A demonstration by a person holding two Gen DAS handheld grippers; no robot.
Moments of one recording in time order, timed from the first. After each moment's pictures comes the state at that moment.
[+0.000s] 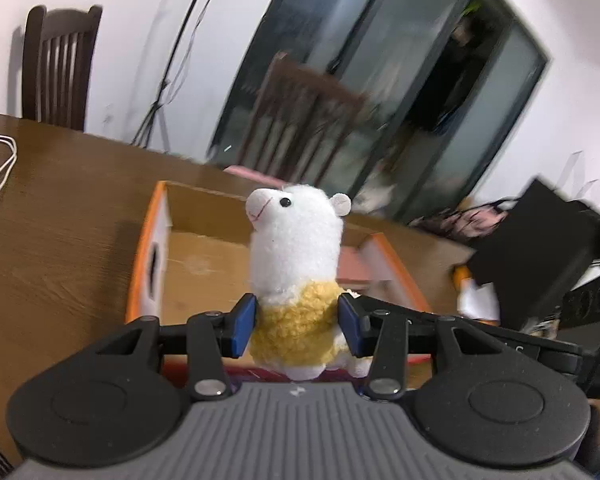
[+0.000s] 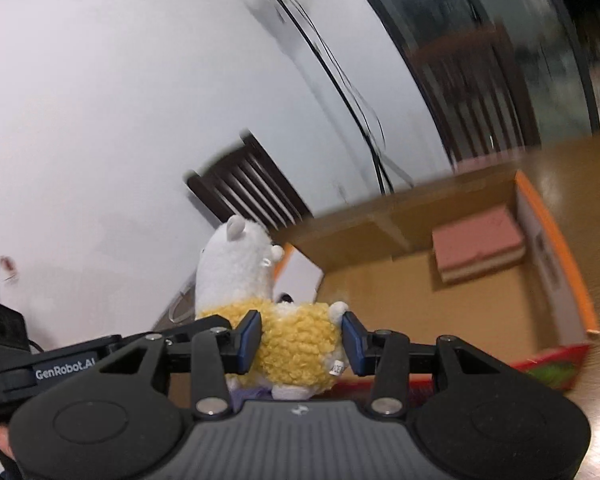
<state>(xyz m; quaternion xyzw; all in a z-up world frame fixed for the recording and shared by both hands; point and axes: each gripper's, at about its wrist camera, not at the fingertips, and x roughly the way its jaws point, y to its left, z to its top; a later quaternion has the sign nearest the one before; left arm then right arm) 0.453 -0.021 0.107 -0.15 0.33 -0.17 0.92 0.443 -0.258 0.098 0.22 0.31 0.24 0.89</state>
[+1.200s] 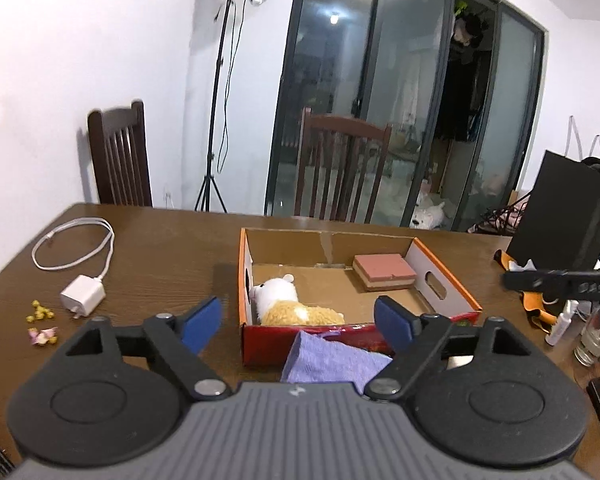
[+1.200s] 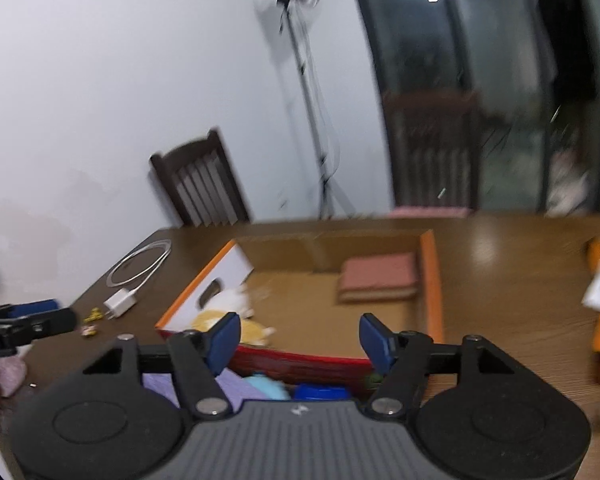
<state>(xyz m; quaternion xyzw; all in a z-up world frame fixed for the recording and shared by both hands) 0.309 0.006 0.151 -0.04 0.23 -0.11 0.97 0.332 -0.308 0.149 0.07 0.25 0.15 0.95</state>
